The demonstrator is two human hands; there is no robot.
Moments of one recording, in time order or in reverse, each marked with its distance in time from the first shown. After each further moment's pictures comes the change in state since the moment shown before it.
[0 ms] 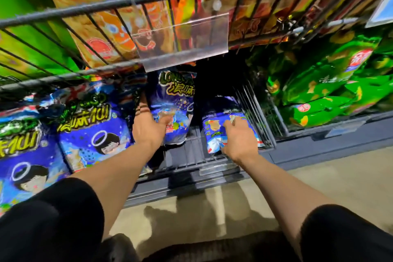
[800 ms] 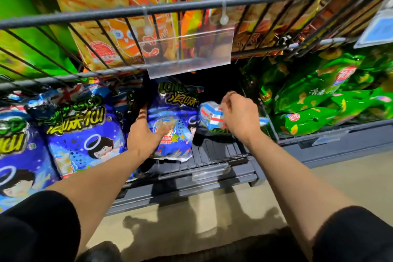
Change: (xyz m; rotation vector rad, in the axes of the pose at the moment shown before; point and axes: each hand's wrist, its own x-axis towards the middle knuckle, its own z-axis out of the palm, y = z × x) left_hand -0.007 -0.014 -0.006 -0.192 -0.188 0.067; right_hand 0.025 -0.006 -0.073 0.342 0.394 -0.041
